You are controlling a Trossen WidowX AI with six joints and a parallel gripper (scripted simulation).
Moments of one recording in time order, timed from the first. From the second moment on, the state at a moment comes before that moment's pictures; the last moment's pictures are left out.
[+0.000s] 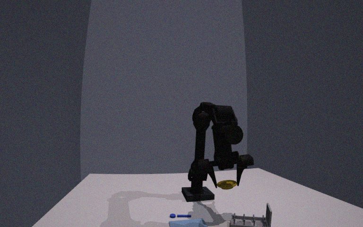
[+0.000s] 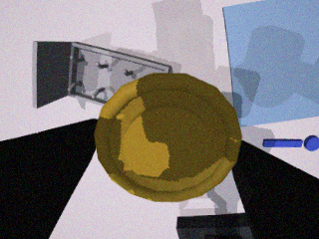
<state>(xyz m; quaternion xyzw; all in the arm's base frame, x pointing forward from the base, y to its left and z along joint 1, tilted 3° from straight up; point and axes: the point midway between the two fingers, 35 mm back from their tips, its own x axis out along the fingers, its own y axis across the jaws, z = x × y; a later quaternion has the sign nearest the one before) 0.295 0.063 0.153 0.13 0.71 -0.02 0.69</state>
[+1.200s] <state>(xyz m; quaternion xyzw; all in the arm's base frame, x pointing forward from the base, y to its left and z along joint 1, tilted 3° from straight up) 0.335 0.072 0.048 0.14 0.50 0.39 0.76</state>
